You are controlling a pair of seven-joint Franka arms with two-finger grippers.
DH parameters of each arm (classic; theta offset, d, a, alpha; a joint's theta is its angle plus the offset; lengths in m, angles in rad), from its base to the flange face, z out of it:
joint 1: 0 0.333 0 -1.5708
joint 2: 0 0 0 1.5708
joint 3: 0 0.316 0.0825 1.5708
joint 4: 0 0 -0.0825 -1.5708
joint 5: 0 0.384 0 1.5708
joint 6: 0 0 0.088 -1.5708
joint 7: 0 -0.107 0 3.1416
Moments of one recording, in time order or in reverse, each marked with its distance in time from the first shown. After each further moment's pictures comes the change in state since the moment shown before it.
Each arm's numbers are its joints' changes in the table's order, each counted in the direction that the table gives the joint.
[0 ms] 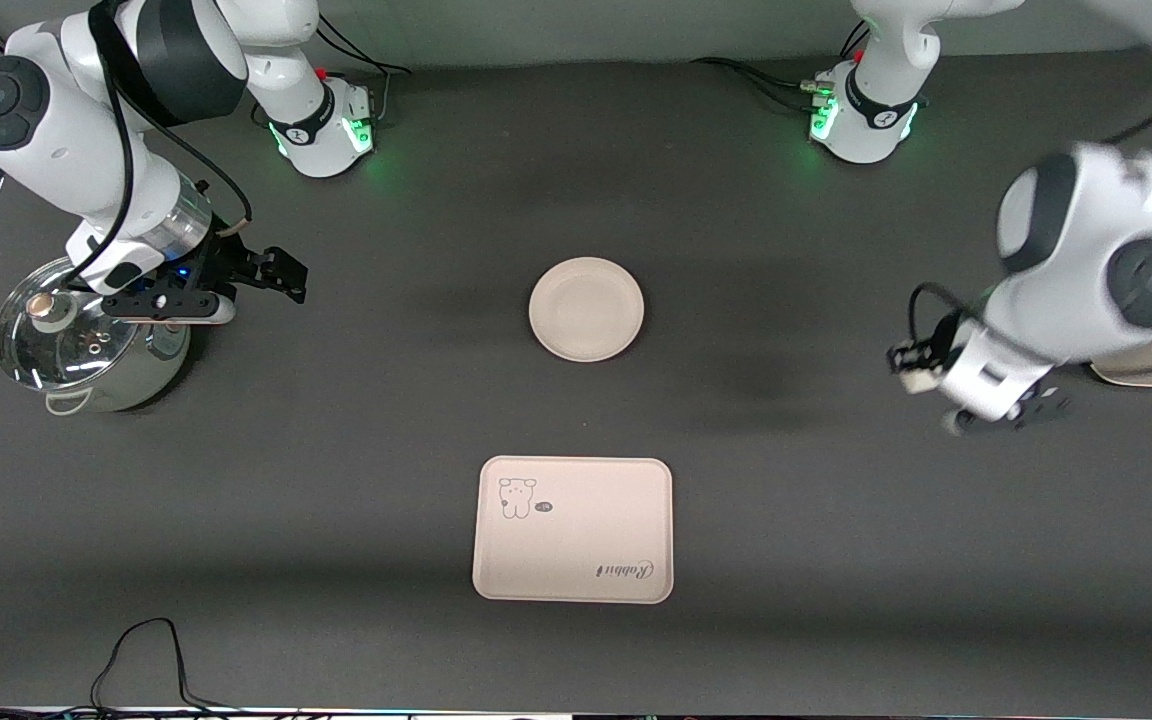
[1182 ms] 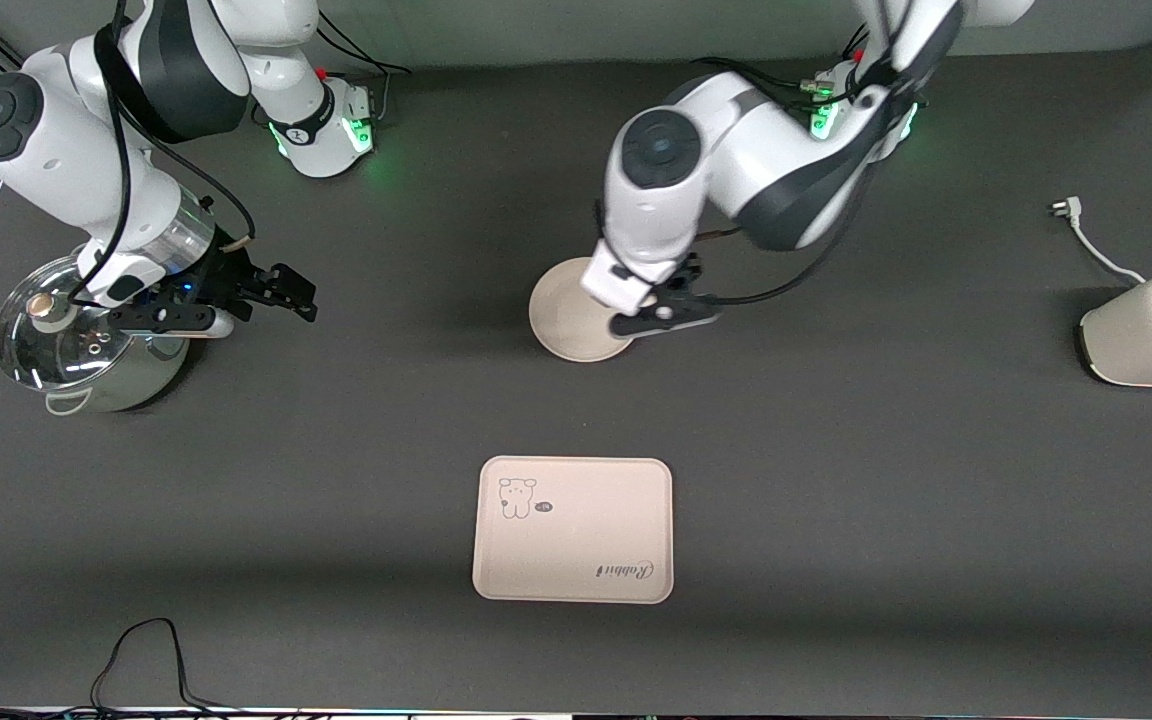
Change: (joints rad) left arm -0.368 0.337 -0.328 0.172 0.176 0.191 0.751; right arm -0.011 0.021 0.003 -0.041 0.077 0.119 0.000
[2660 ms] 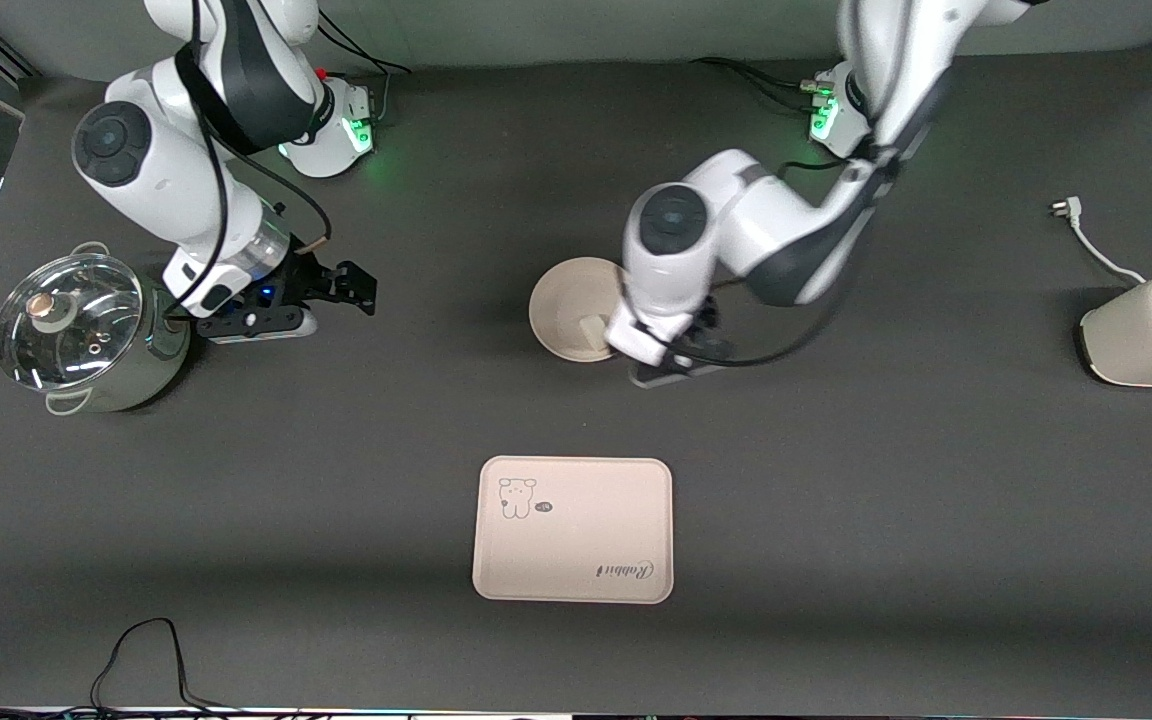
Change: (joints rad) left arm 0.188 -0.032 0.025 -0.099 0.099 0.109 -0.090; right arm -0.008 0.062 0.151 -0.020 0.003 0.063 0.001
